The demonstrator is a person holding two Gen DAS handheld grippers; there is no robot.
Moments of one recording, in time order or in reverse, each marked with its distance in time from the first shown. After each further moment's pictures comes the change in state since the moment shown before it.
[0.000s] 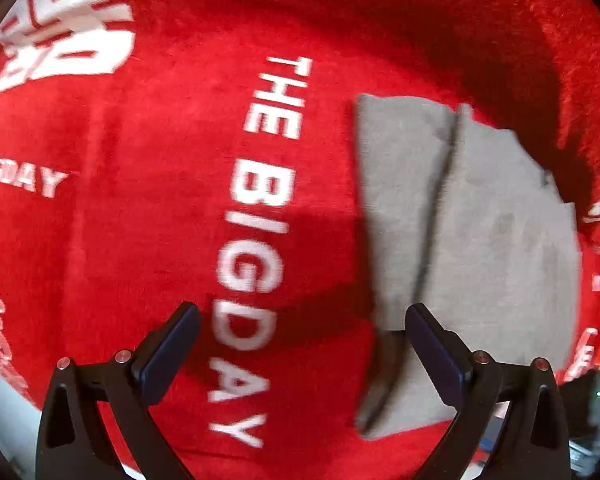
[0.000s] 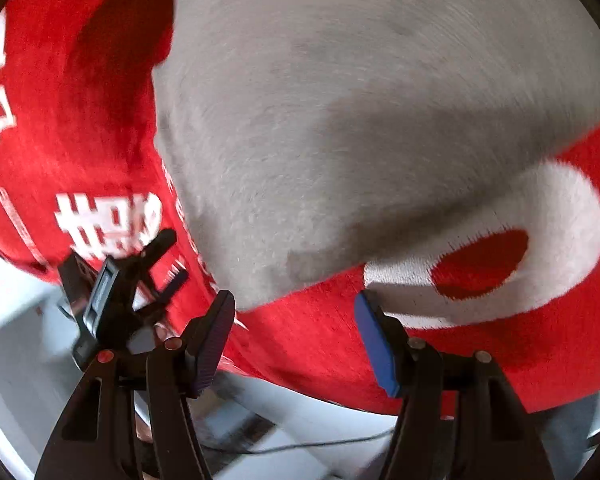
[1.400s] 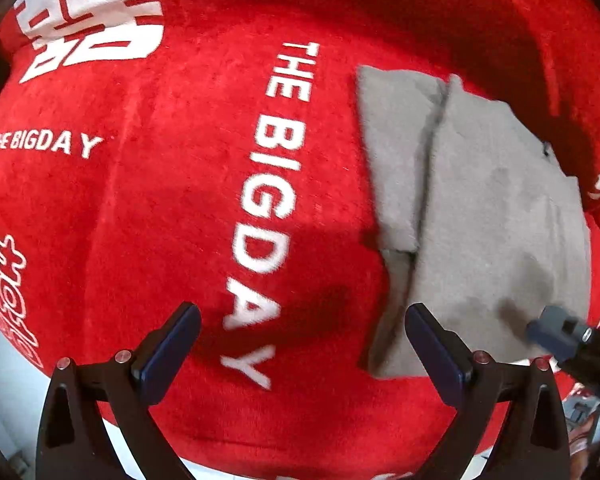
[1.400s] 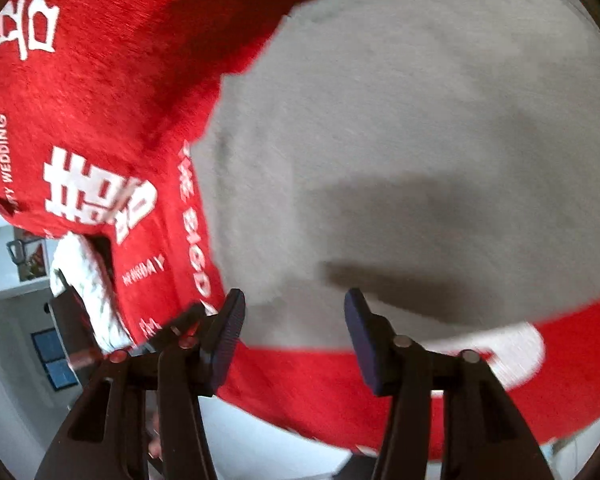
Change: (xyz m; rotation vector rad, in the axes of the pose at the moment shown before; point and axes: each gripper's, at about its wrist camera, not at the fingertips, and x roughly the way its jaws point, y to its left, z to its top) left arm -0.035 -0.003 -0.047 0.012 -0.026 0.131; right arm -0.006 0.107 0.016 -0.395 -0.065 -0.234
